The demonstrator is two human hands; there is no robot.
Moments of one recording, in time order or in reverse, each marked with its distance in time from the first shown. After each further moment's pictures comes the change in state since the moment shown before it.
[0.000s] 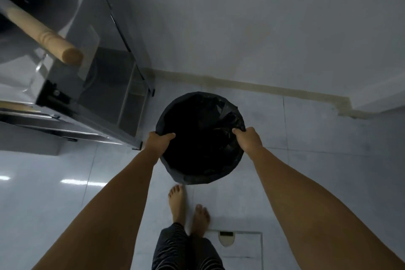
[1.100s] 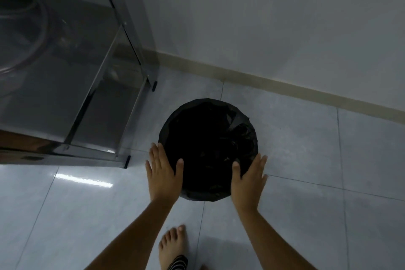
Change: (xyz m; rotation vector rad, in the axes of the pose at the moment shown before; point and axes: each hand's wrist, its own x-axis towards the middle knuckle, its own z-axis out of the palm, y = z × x) left_hand 0.263 -0.146 0.098 0.550 0.352 0.411; right_hand 0.235 0.101 0.225 -0.176 0.379 -0.317
